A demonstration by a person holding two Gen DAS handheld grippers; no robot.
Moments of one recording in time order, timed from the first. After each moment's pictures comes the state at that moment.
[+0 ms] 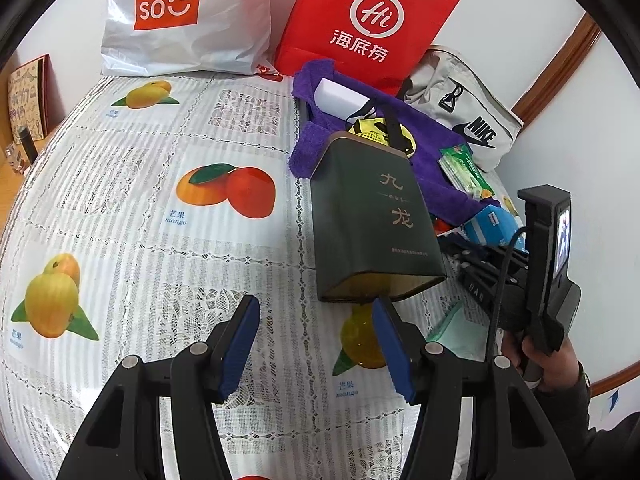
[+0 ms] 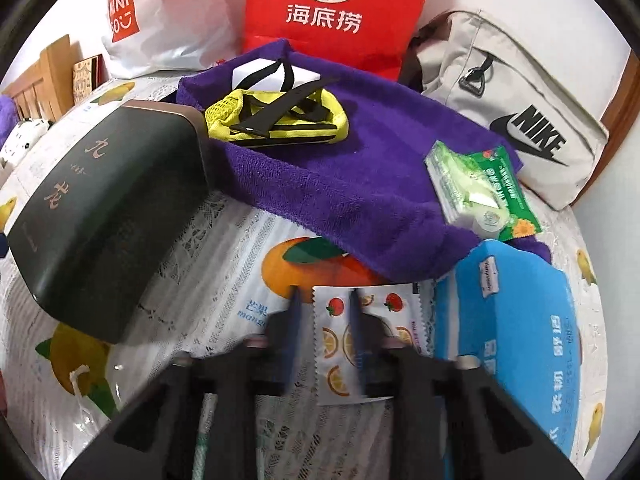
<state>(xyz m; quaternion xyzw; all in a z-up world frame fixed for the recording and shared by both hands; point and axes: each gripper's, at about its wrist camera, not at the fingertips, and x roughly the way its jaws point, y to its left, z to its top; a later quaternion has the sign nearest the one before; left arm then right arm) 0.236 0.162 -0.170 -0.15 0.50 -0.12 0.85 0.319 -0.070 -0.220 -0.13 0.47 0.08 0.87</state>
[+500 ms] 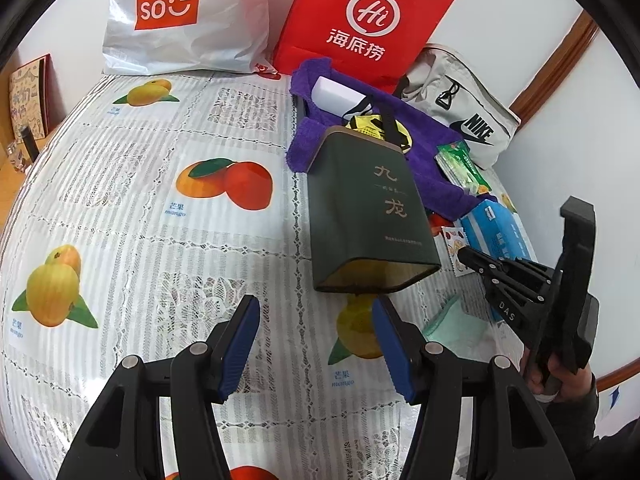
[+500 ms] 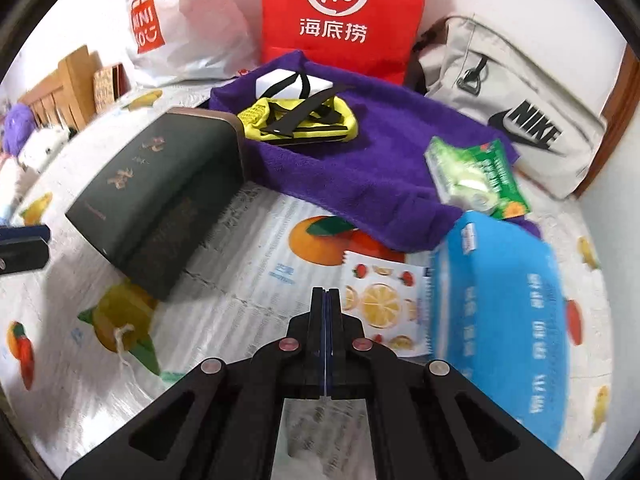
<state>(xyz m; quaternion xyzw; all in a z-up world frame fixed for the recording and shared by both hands) 0.226 0.158 -0.168 -0.14 0.50 -0.12 0.85 0.283 -0.076 -0.200 -0.13 0.47 0.11 0.87</state>
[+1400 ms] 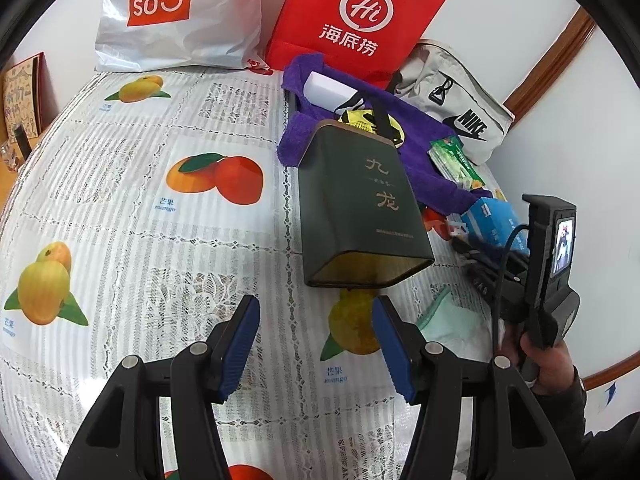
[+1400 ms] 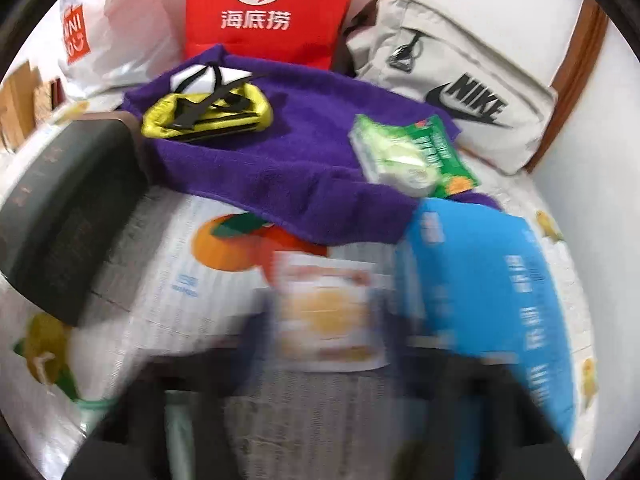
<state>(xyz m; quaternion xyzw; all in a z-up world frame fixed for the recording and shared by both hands) 0.226 0.156 -0.170 -0.14 0.50 -0.13 0.84 0.304 -0.101 -0.225 -0.12 0.46 0.00 0.88</state>
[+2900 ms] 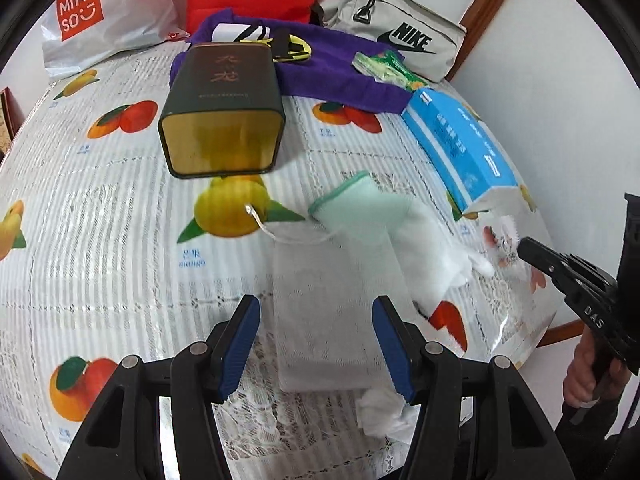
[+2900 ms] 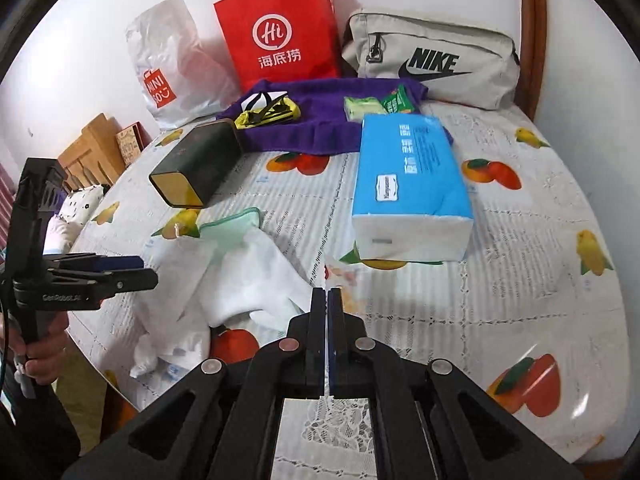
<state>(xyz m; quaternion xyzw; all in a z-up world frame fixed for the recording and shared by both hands) 0.159 0.055 -0.180 -0.05 0.54 -0.17 0.82 0.135 -0.201 -0.172 0.03 0.45 0.13 0.88</state>
